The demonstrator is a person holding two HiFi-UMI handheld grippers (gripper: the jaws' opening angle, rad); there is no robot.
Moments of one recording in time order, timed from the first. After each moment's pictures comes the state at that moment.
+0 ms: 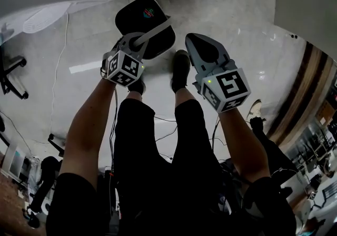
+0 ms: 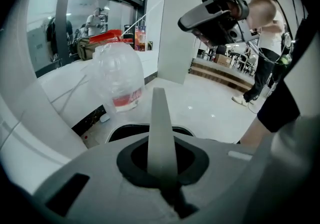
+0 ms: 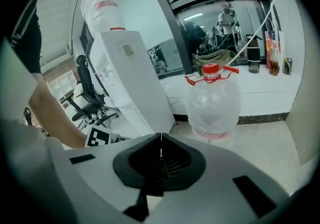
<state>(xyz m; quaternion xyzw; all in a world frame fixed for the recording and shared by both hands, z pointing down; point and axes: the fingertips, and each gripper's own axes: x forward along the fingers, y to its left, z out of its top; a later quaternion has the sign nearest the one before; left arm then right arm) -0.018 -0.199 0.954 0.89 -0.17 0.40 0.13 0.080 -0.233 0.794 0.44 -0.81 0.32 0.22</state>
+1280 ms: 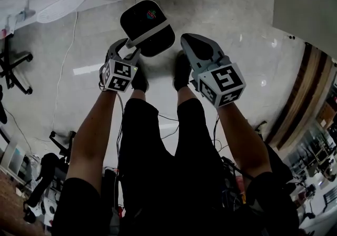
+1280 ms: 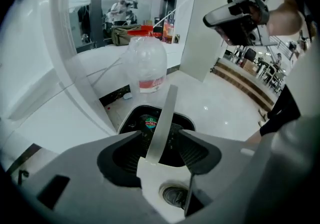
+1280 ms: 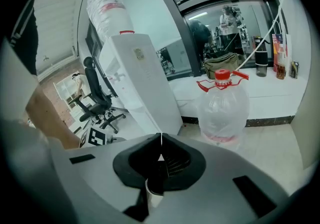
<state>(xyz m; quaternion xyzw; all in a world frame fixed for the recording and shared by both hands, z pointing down) -0.099 -0.172 0.929 0.82 -0.29 0.43 0.22 0.049 -0.222 0.758 0.41 -0.83 0.31 0.21</state>
